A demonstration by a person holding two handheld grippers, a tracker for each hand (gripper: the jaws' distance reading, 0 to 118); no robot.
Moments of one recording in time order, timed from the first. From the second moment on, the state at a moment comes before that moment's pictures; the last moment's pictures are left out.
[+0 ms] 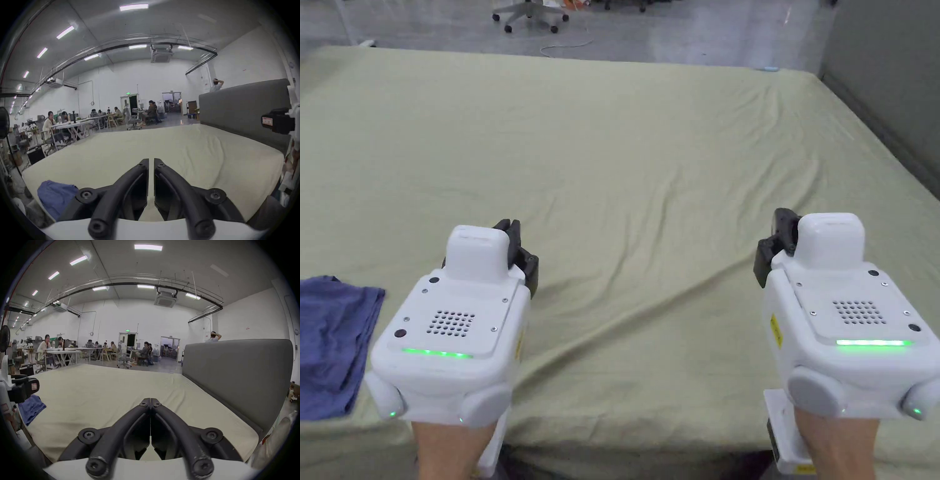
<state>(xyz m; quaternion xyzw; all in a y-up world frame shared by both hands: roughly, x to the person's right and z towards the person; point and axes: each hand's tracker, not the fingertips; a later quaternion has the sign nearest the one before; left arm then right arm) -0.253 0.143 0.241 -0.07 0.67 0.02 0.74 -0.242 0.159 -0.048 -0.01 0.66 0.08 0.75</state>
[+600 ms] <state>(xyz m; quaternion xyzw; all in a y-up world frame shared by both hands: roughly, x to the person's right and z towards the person) -0.261 0.149 0.239 -0.05 0.67 0.02 0.74 -0.249 0.167 -0.044 -0.02 0.67 0.08 0.74</state>
